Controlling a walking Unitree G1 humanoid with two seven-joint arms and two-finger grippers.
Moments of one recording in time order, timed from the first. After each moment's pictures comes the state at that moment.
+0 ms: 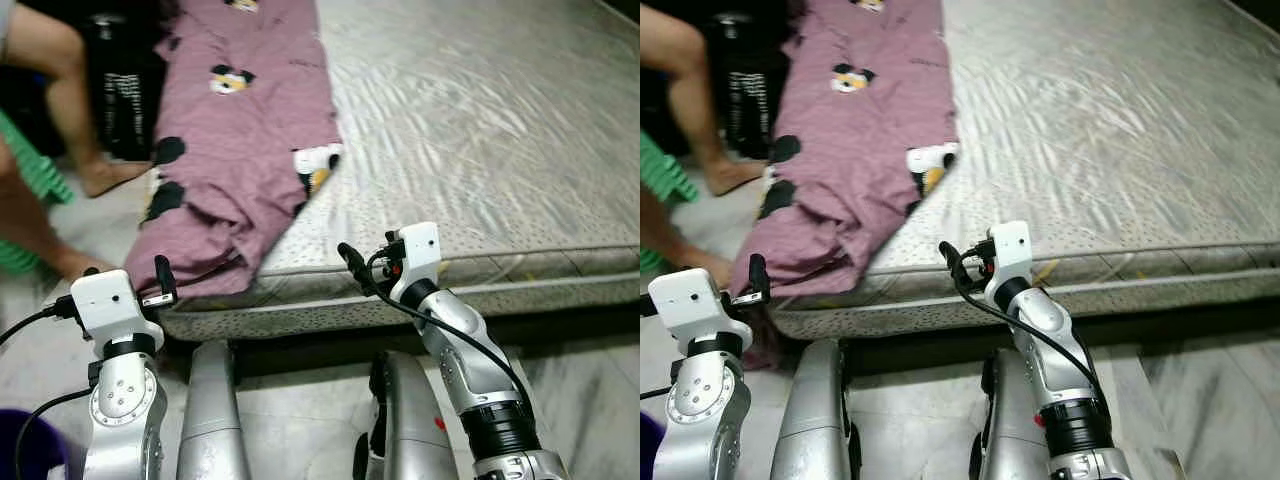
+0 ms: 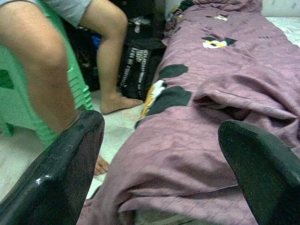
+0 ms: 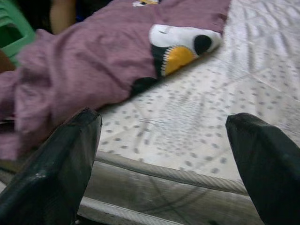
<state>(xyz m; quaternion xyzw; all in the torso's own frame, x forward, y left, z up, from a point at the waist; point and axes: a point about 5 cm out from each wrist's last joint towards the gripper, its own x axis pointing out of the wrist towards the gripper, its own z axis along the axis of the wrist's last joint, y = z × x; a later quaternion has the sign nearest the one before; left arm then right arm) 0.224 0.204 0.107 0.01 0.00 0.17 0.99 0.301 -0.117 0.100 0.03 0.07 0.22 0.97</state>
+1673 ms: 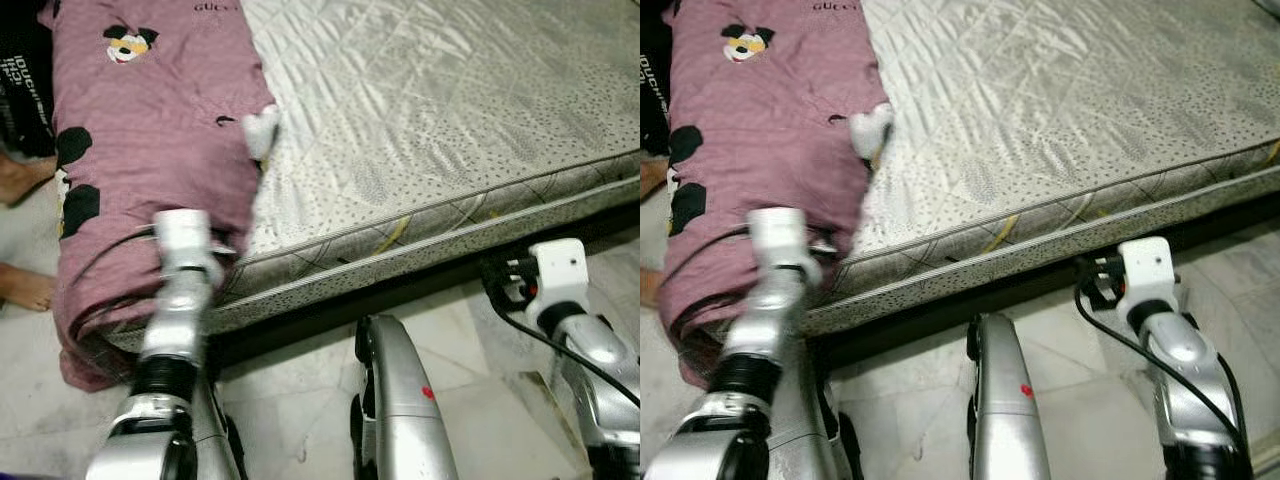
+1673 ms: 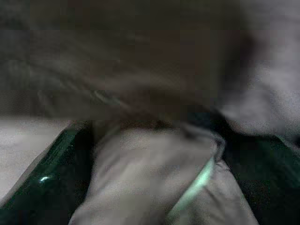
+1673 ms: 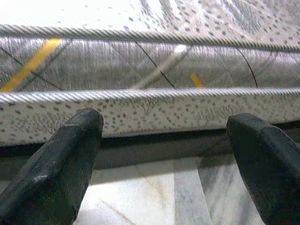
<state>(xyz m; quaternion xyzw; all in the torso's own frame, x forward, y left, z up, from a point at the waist) 0.338 0.152 0.077 0.04 0.13 0.01 0.99 0.270 -0.262 0.116 -0.12 0.11 0.03 0.99</state>
